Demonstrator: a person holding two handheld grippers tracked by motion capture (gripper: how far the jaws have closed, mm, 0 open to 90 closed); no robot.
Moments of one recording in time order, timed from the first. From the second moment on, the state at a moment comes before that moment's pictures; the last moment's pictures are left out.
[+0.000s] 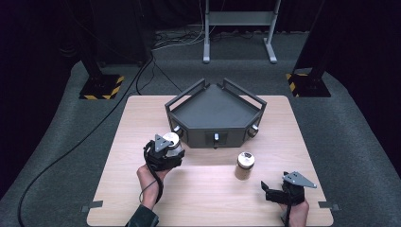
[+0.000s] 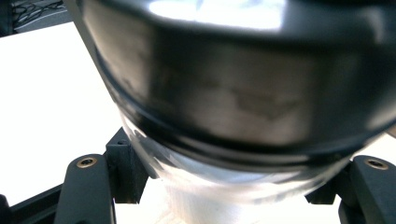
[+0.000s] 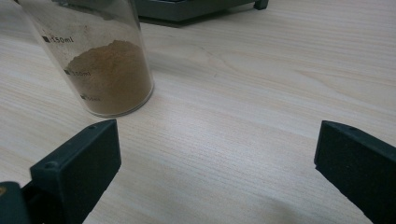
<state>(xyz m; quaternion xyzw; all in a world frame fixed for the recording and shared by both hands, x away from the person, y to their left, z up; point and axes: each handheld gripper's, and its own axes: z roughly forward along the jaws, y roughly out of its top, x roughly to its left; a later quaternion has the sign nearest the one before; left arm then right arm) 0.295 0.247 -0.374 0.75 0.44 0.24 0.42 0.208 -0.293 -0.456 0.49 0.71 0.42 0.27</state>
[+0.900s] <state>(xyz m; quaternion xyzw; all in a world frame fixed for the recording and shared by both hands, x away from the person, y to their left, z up) 0.312 0.235 -0.352 0.76 0.43 0.24 0.42 0.210 -0.293 -0.455 0.49 0.72 0.42 0.27</state>
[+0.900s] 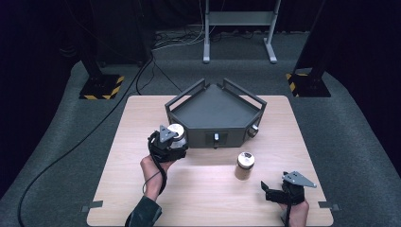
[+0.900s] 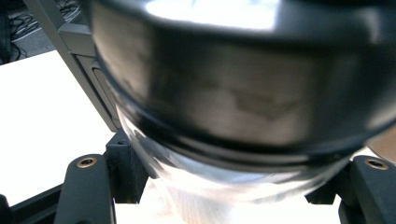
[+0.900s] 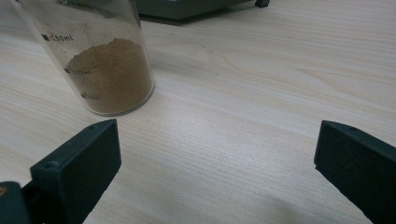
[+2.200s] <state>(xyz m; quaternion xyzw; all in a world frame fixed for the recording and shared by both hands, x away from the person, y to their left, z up) 0.334 0.220 -0.329 0.76 0.42 0.24 0.43 0.210 -0.294 -0.455 0.49 0.72 0.42 0.26</state>
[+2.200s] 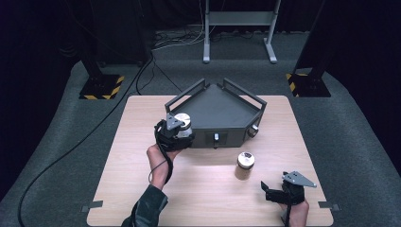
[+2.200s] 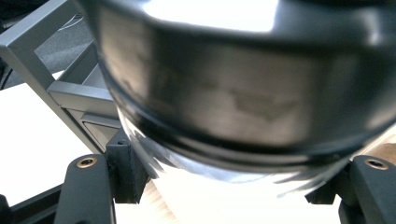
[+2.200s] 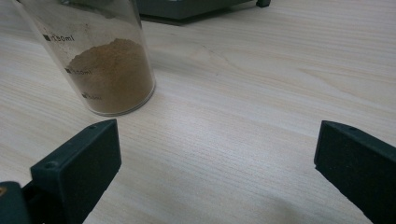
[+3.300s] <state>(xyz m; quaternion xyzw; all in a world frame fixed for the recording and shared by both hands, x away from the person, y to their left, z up) 0.346 0.207 -0.308 0.76 0.41 0.25 0.43 0.211 -0.294 -0.454 0.49 0.72 0.42 0.26</state>
